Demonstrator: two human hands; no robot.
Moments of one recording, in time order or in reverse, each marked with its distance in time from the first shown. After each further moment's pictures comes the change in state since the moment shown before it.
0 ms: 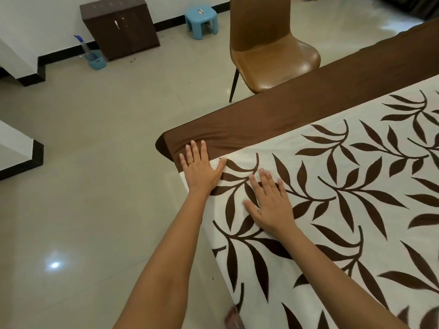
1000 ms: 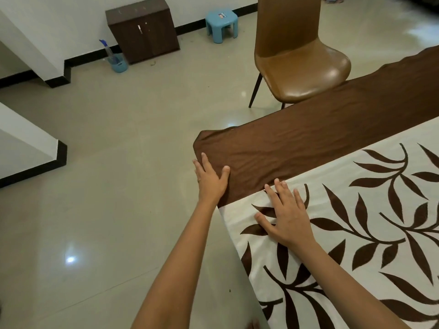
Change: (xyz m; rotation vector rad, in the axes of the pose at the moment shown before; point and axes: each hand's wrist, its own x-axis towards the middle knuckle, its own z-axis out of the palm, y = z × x) left_hand 0.026 -0.051 -0.022 -0.695 -0.078 -0.193; right_hand 0.039 -0.042 0.005 0.013 0.110 -0.016
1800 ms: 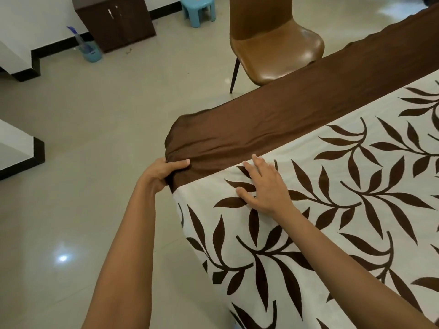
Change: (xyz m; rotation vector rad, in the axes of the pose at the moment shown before) left_hand -0.012 0.002 -0.074 -0.455 -0.352 -0.376; right_hand -0.001 0.017 -0.031 0.109 -0.074 -0.025
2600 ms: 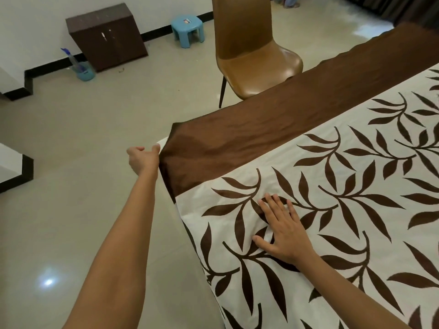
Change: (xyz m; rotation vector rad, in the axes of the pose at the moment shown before) left_hand 0.016 0.035 0.024 0.048 0.751 0.211; right_hand -0.108 0.055 0.001 -0.119 -0.045 -0.031
